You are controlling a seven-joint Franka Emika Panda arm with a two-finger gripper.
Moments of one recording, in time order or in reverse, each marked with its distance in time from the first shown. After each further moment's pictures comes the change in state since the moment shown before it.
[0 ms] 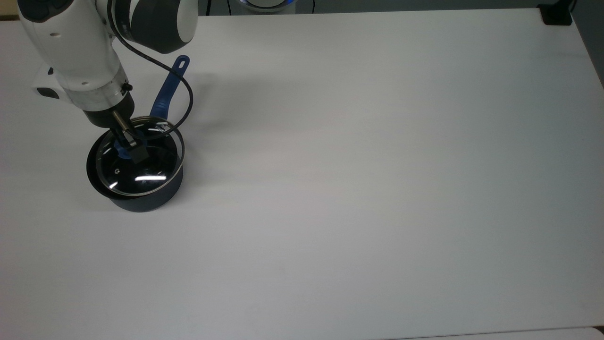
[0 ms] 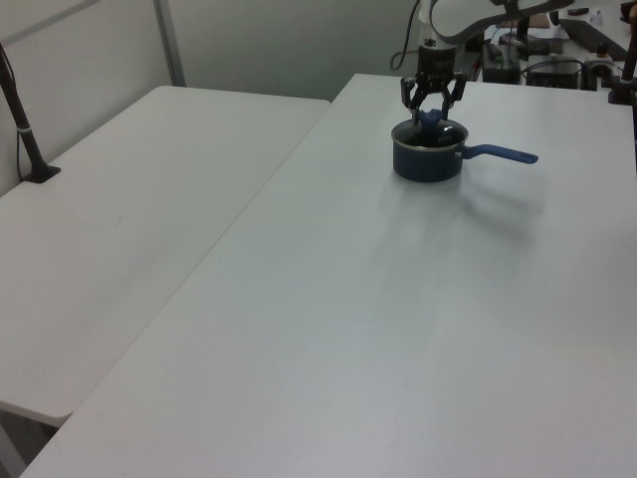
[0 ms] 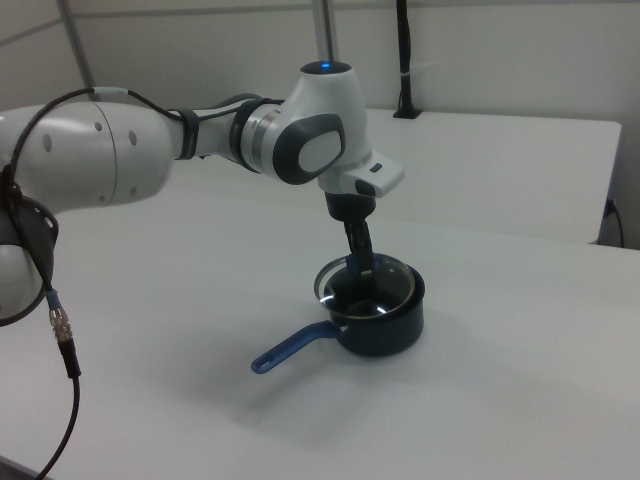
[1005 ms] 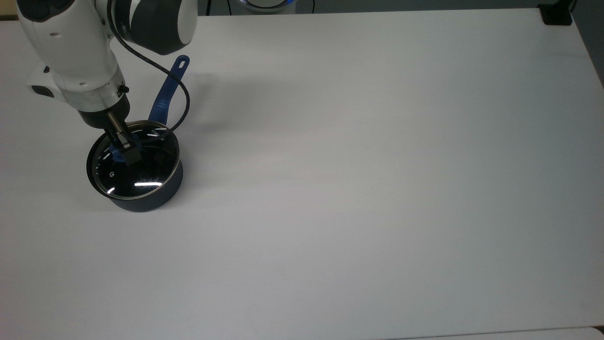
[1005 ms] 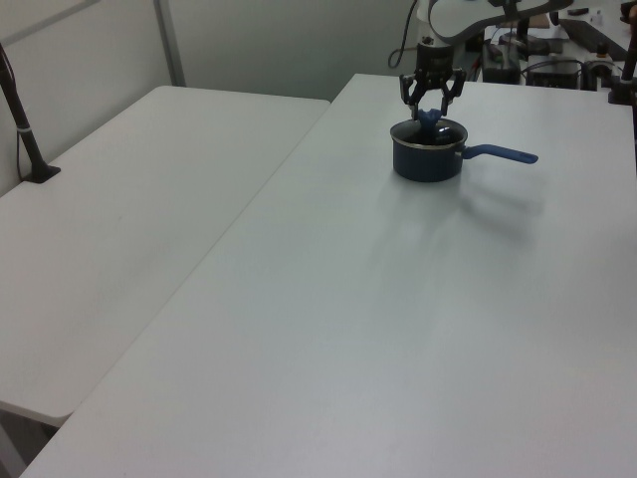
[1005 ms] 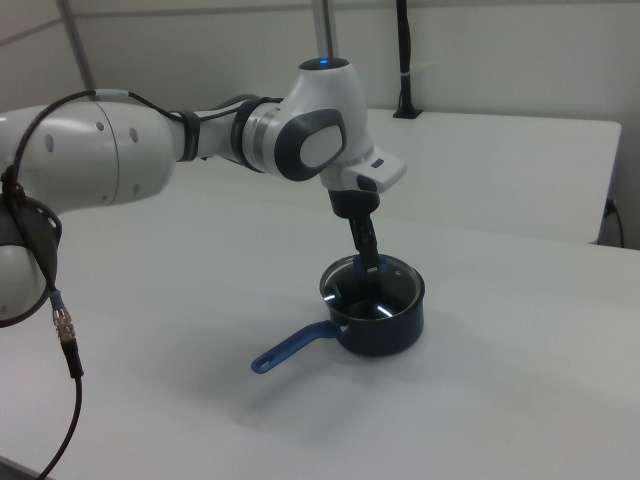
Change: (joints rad) arm -0.001 0.012 0.000 0.025 -0.049 0.000 0.041
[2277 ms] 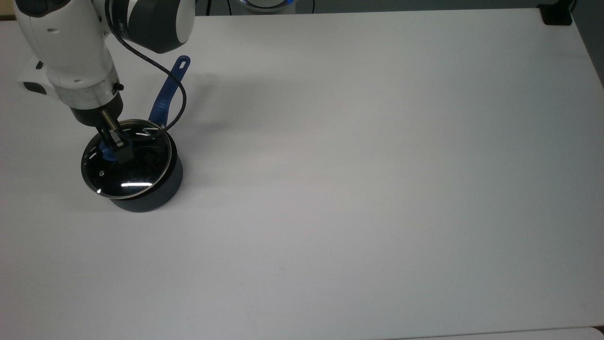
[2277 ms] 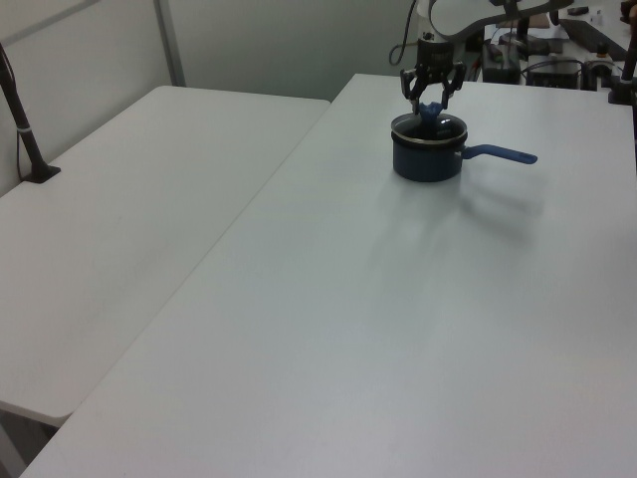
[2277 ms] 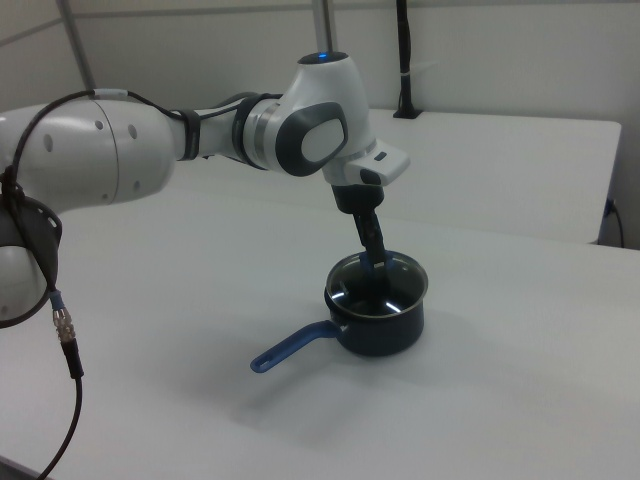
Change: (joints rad) arm -0.003 0.002 -0.003 0.021 -0.032 0.000 -0.012
